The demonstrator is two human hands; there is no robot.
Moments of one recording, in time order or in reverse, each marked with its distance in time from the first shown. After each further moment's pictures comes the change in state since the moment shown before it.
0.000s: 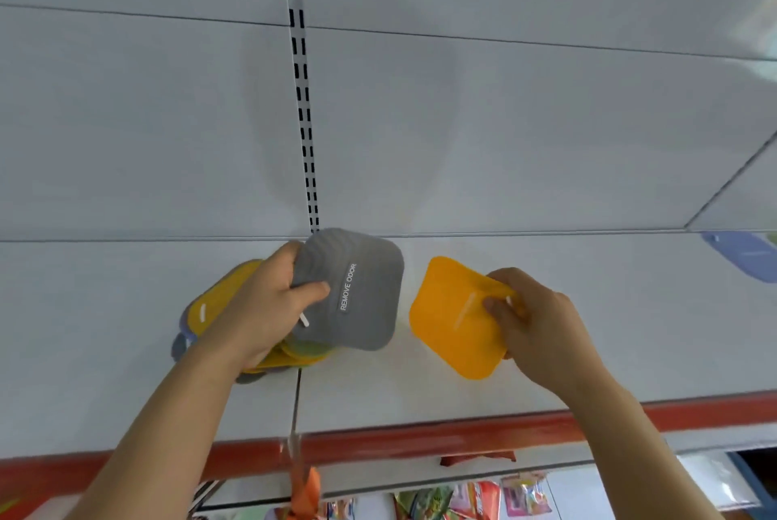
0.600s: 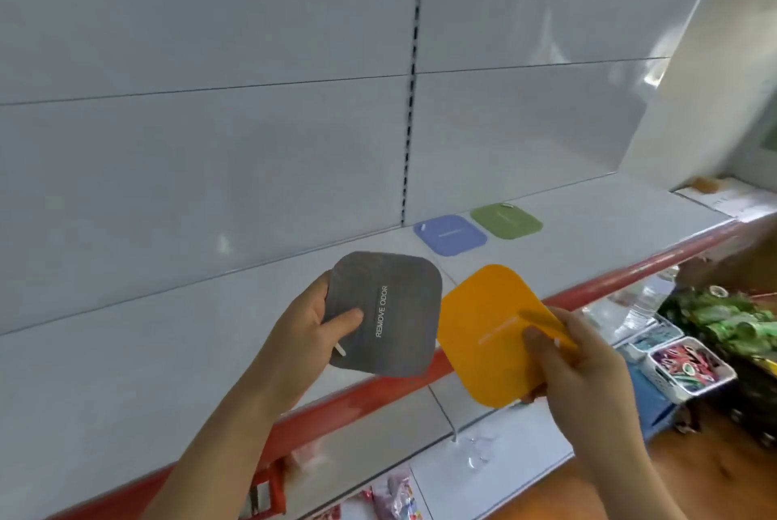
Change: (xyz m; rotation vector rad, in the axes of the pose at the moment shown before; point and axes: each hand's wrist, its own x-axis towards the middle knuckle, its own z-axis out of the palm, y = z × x) left_hand -0.018 0.096 0.441 0.022 -0.342 0.145; right_hand -0.144 0.271 -0.267 0.491 0.600 0.306
